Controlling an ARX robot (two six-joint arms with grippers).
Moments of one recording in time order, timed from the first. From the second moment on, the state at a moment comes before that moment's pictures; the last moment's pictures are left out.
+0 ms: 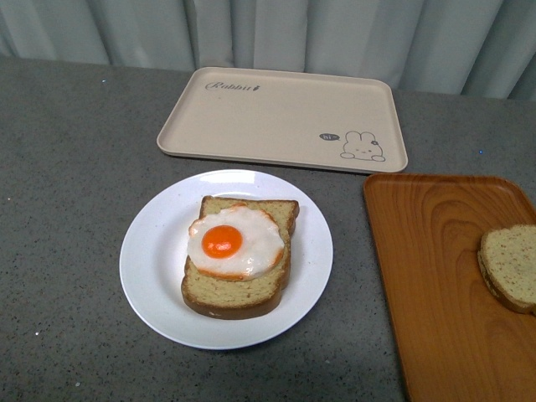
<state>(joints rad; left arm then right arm) 0.00 0.00 0.02 0.00 0.00 -0.01 -0.65 1.37 0.49 0.22 -0.28 0.18</state>
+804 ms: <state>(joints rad) 0.00 0.00 0.02 0.00 0.00 0.00 -0.59 1.97 0.83 0.01 -0.68 -0.02</state>
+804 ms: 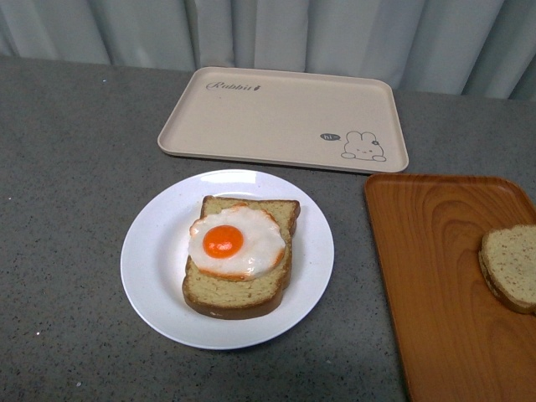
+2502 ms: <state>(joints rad) 0.00 0.00 0.02 0.00 0.00 0.00 -0.49 2.10 0.88 0.07 -0.67 0.05</state>
